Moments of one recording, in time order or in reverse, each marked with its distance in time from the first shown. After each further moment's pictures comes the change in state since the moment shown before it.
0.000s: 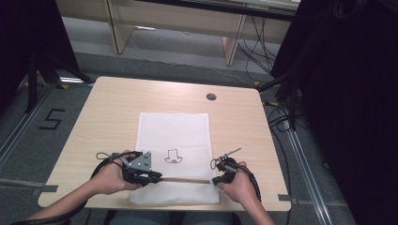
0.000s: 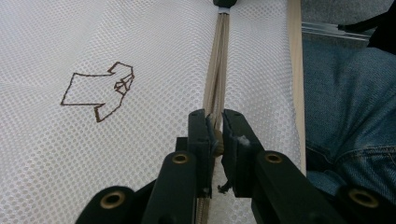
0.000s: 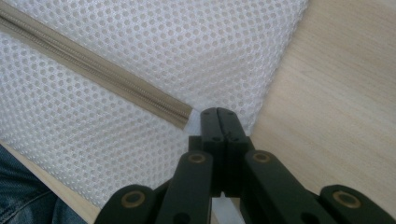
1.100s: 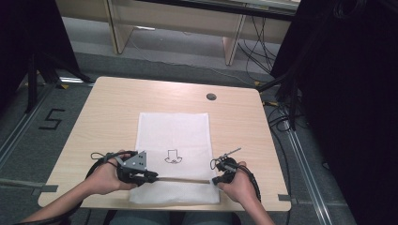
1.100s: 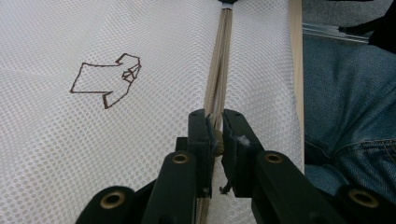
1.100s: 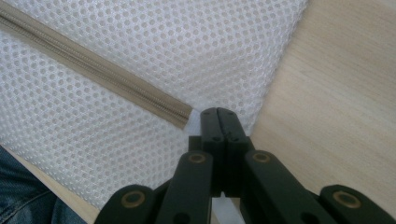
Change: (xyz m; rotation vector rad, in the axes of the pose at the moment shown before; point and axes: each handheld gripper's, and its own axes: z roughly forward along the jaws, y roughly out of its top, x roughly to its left) left arm 0.002 -0.008 -0.010 0.000 0.005 -0.015; right arm 0.001 0.000 0.000 0.003 -0.007 0.004
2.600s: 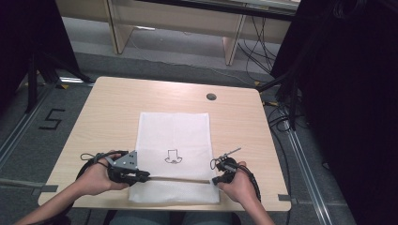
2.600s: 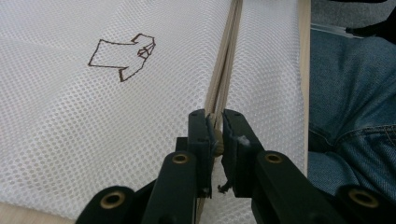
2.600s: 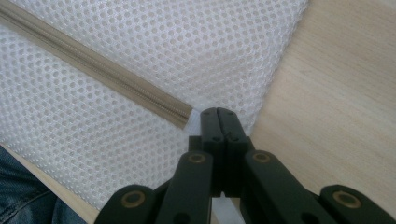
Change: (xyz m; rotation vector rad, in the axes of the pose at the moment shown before) left arm 0.006 -0.017 -0.017 -0.006 0.027 -0.041; right arm -0.001 0.000 0.000 -0.006 0.008 -0.012
